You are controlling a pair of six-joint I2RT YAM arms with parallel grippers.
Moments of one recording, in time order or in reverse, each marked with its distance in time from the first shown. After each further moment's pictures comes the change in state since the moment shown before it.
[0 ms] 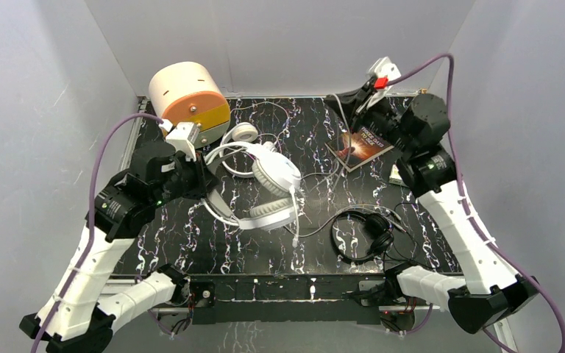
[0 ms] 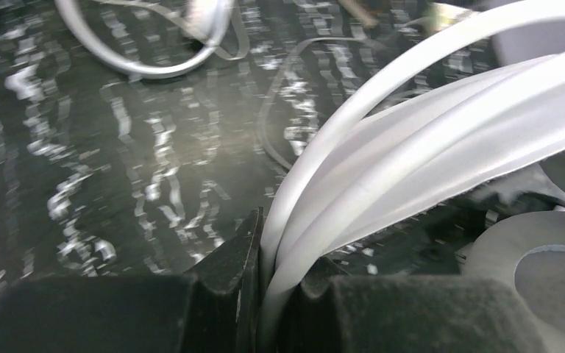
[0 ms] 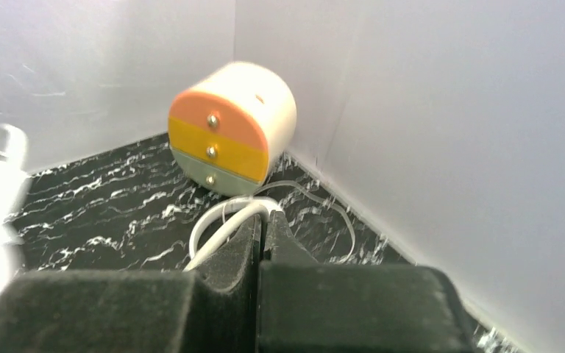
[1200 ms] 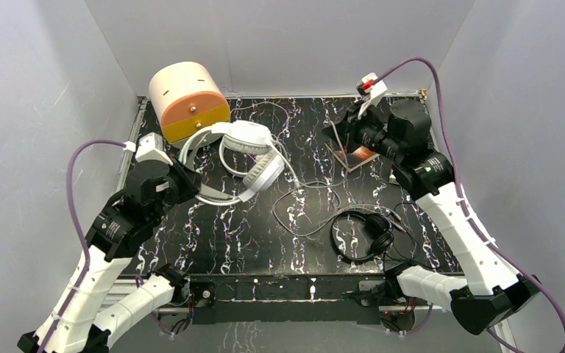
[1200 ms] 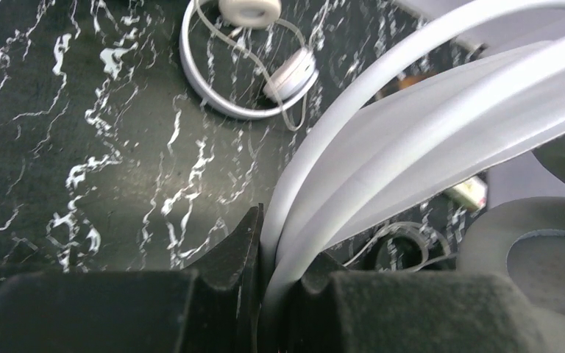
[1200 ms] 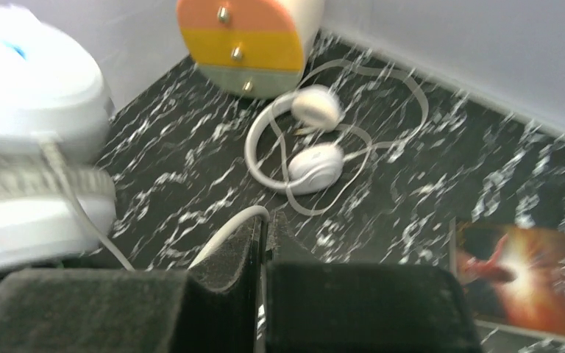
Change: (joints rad) left arm 0.002 -0.144 -0.214 0.088 -0.406 -0.317; right arm 0.044 0.001 0.064 -0.312 0.096 0.161
